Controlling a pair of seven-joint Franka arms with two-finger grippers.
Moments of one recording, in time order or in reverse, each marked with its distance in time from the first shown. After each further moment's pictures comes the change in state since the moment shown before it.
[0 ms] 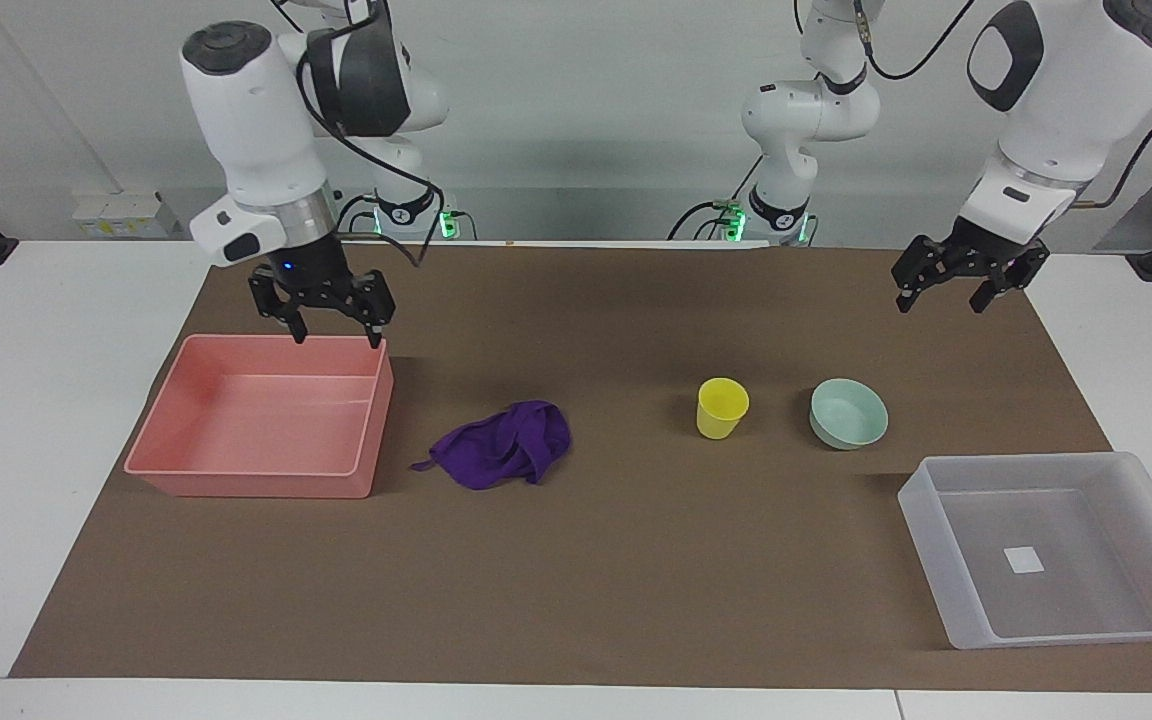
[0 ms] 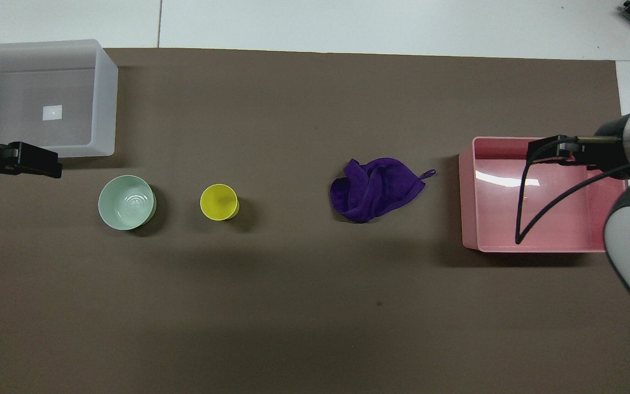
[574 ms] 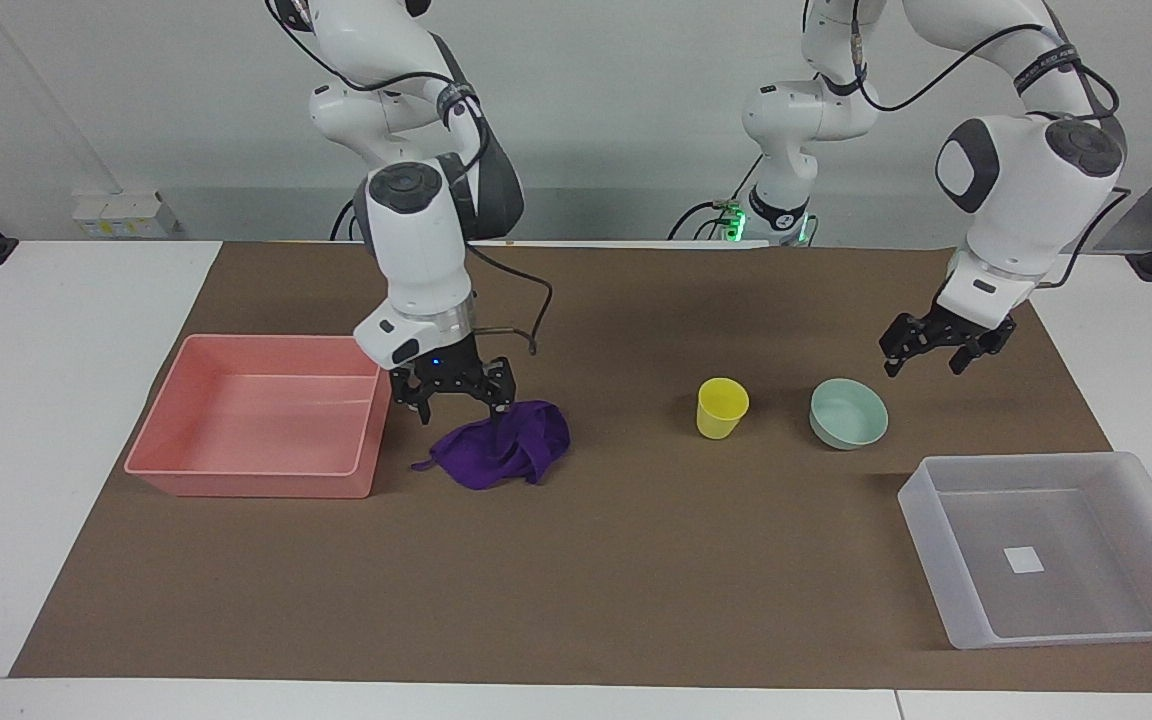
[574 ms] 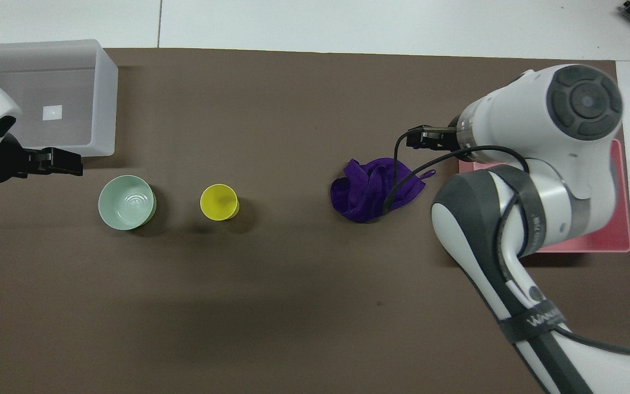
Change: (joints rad) left arm 0.042 0.036 0.002 -0.279 0.000 0.346 0.009; right arm 0.174 0.212 0.004 -0.056 0.000 0.315 0.093
